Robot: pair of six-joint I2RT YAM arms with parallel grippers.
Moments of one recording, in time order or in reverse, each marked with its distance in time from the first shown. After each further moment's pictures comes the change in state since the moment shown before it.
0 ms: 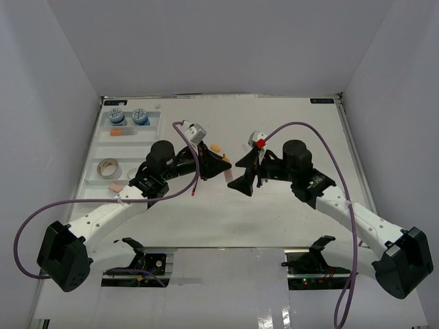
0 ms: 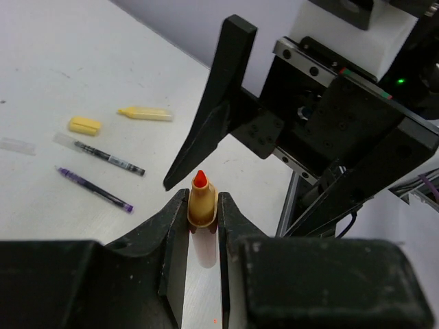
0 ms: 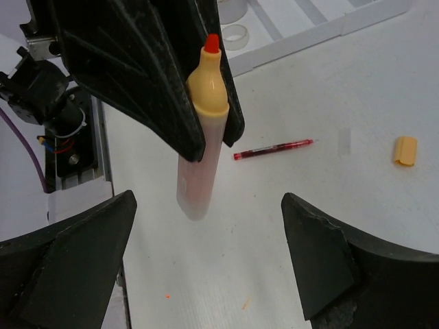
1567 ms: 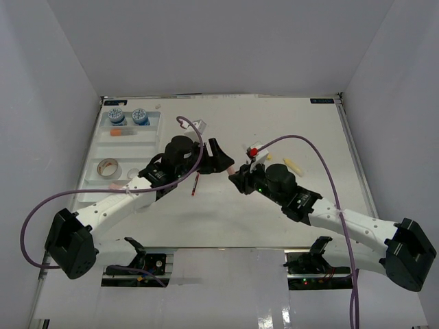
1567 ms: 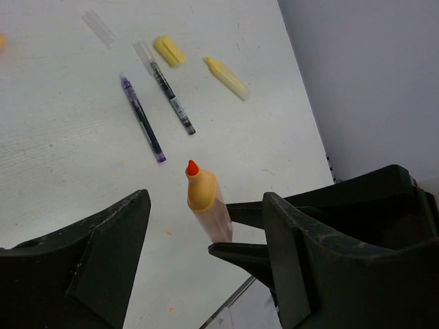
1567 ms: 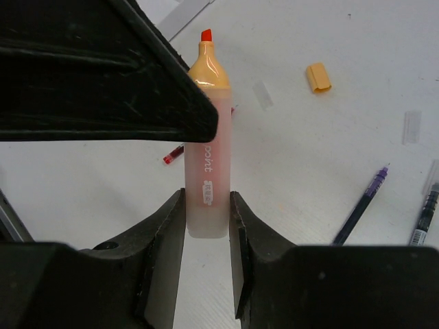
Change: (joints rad) left arm -0.060 0.100 0.130 -0.350 -0.410 -0.317; right arm 0.274 0.016 -0.130 0.128 0.728 0.207
